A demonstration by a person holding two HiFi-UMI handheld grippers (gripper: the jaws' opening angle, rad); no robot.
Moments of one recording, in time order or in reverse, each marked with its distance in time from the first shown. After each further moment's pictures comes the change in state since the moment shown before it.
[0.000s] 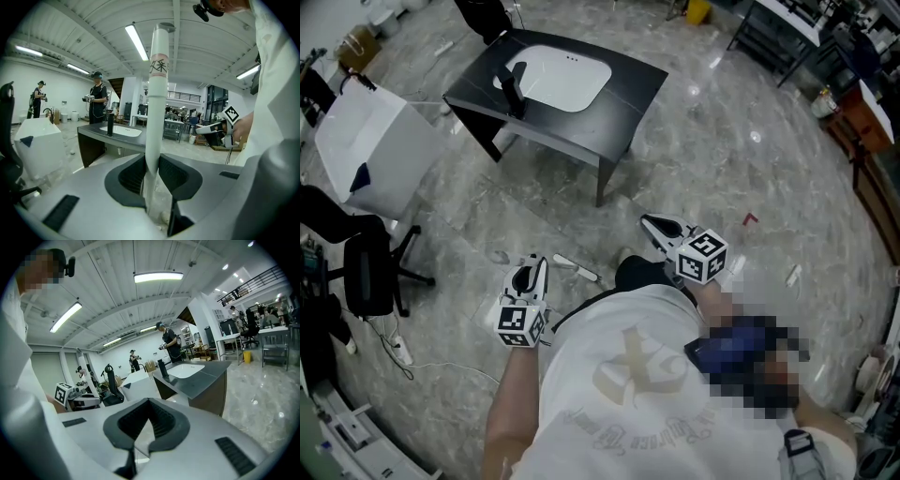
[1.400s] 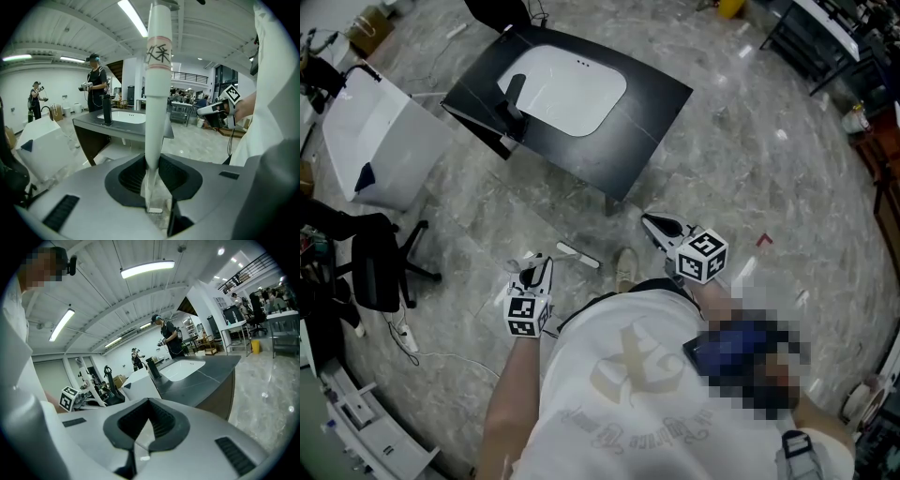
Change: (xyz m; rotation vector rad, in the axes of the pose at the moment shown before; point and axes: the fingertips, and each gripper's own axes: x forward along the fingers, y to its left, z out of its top) left arm 0.143 0.039 -0.003 0.036 0.229 0.085; right arm 0.087 -0.127 0.045 0.060 0.057 0.102
